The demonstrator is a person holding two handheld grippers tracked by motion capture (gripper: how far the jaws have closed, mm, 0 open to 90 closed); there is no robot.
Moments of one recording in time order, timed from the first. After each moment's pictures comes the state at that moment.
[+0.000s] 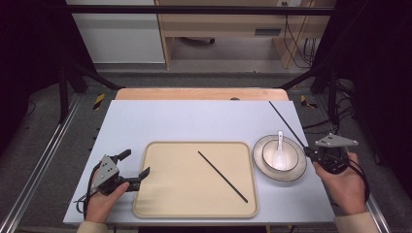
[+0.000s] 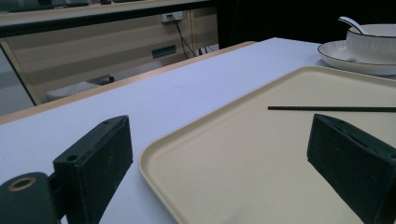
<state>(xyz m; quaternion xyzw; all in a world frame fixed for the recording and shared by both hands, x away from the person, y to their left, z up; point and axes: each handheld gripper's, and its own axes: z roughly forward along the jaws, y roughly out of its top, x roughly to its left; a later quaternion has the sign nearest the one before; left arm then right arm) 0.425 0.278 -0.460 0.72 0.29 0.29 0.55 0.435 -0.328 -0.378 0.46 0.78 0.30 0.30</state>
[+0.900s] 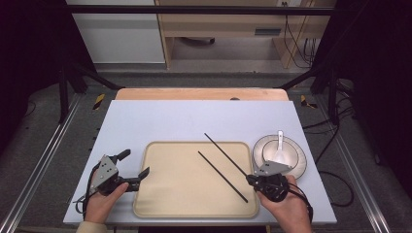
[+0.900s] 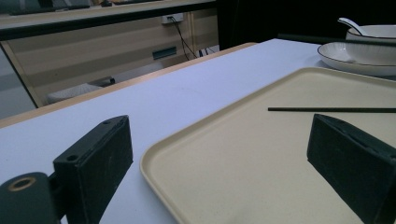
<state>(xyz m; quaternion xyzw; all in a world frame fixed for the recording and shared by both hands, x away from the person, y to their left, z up) 0.424 0.280 -0.458 0.72 0.29 0.30 0.55 0.394 -0.185 -0.419 0.37 0.84 0.34 0.18</state>
